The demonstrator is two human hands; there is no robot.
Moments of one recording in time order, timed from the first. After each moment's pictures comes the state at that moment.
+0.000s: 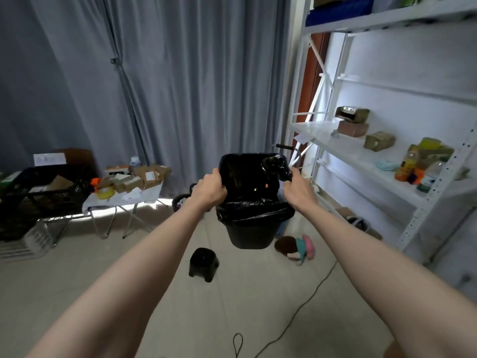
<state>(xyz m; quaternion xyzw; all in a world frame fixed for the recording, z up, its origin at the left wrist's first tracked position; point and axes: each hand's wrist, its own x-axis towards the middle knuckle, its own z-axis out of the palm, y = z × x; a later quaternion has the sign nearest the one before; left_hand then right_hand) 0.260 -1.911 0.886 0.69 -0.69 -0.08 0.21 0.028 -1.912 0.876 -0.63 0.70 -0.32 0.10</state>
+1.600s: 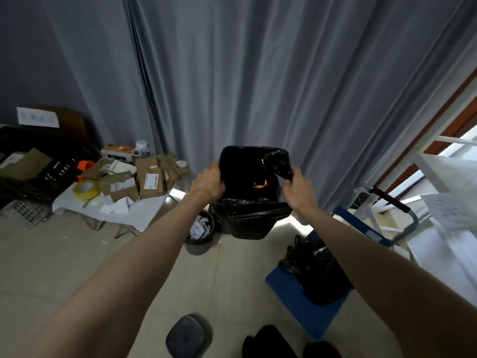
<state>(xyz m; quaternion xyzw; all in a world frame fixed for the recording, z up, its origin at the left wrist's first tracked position) 0.450 -2.760 0.773 0.80 -0.54 -0.14 0.21 0.225 -2.832 0.779 -0.74 0.59 -0.22 0.23</state>
